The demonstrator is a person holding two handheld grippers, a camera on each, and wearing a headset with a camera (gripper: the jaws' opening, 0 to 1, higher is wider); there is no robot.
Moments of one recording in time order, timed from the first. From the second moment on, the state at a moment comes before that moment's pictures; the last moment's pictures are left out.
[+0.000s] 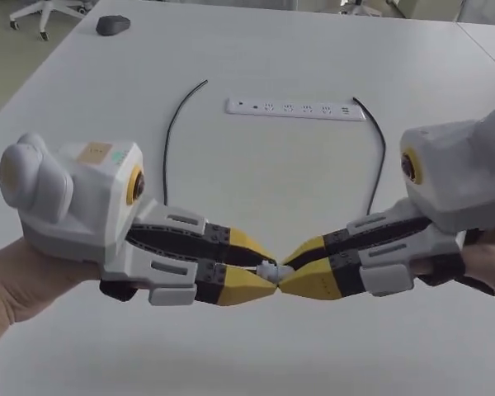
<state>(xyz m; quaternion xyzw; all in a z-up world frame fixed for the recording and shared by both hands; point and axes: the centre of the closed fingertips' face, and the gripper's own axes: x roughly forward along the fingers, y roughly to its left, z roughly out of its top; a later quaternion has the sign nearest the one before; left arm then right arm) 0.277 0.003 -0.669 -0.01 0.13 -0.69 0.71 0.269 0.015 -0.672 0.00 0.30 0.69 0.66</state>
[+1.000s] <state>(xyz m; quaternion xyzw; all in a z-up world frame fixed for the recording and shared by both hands) 0.287 0.001 -0.675 -0.04 0.17 -0.67 0.72 0.279 0.013 -0.680 -0.17 0.18 0.68 0.69</state>
